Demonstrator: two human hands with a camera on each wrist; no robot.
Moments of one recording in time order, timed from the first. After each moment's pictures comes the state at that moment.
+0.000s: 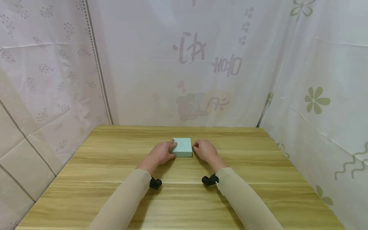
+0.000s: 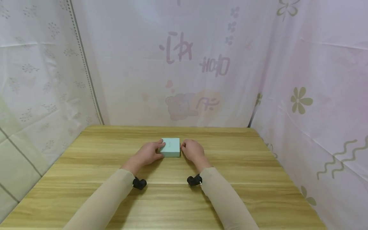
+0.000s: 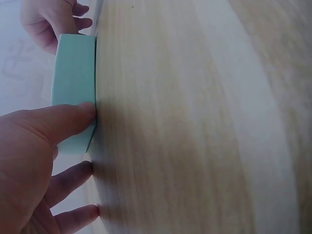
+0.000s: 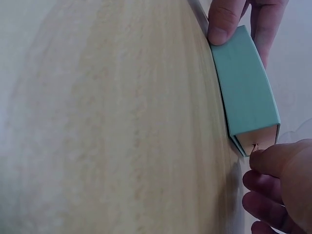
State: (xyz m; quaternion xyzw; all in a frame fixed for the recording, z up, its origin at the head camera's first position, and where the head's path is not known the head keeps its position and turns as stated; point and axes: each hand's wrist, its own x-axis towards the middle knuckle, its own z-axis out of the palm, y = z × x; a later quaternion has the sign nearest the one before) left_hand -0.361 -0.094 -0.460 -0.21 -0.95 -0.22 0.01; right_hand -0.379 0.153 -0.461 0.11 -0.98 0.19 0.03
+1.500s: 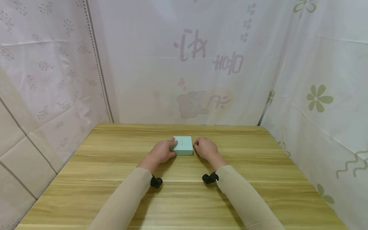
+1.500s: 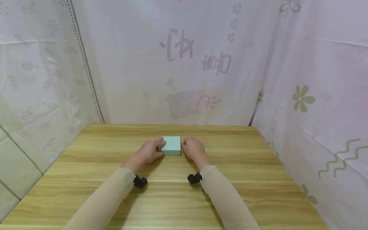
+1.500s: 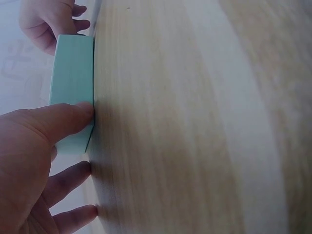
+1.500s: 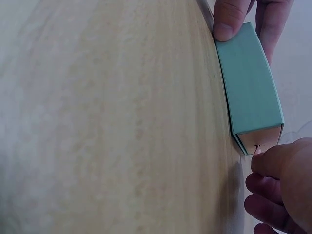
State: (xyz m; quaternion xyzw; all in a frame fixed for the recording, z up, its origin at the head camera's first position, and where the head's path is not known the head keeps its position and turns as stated) left_hand -0.364 -0.092 -0.464 -0.20 -0.96 -0.22 0.01; right_hand -0.383 0.150 -0.460 0.10 -0.98 0.15 0.03
